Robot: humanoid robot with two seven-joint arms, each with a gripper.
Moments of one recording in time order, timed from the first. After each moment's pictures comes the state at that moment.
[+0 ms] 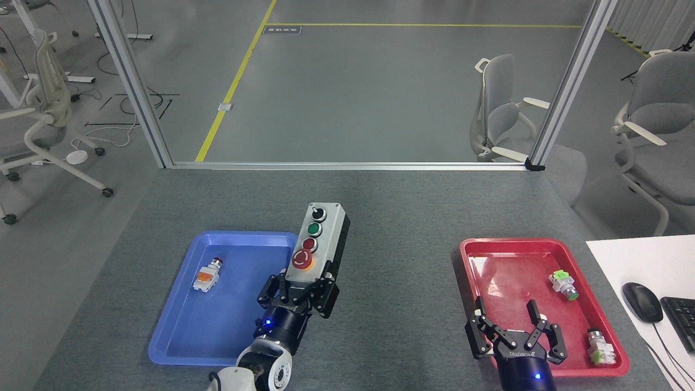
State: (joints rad) left arm -0.30 -0.05 -0.33 -1.14 -1.14 -0.11 0.26; right arm 0.06 0.03 -0.09 -1.52 1.46 -0.06 -0.13
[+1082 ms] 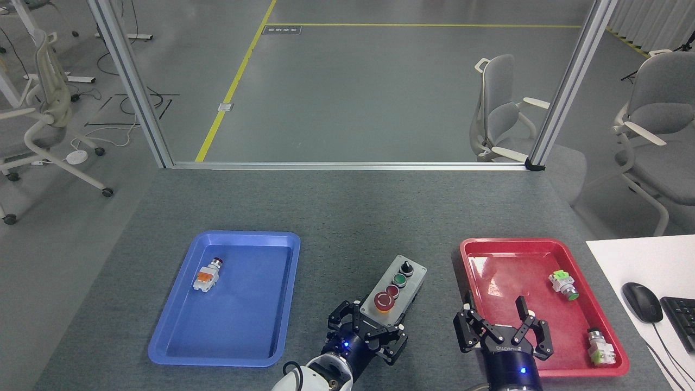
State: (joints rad) left arm -0.50 -0.14 -0.80 -0.73 -1.15 0.03 0.26; right arm 0.04 0.08 -0.06 -1.51 1.47 -0.01 -0.13
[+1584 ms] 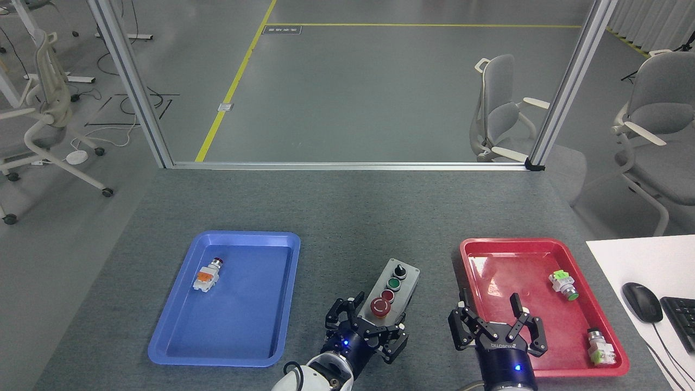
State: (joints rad) left arm -0.50 -0.14 -0.81 -0.74 -1.15 0.07 0.26; right arm 0.03 0.08 -0.05 -1.51 1.47 -0.02 -0.13
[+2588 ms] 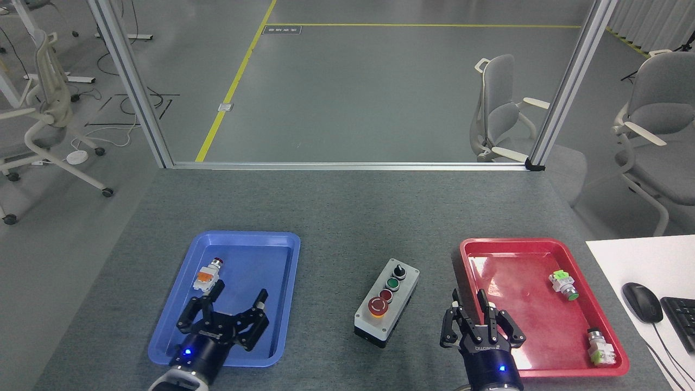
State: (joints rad) left arm -0.11 0.24 -0.20 -1.35 -1.14 -0.16 0.26; right arm 0.03 0.08 0.01 -1.50 1.51 -0.03 -0.08
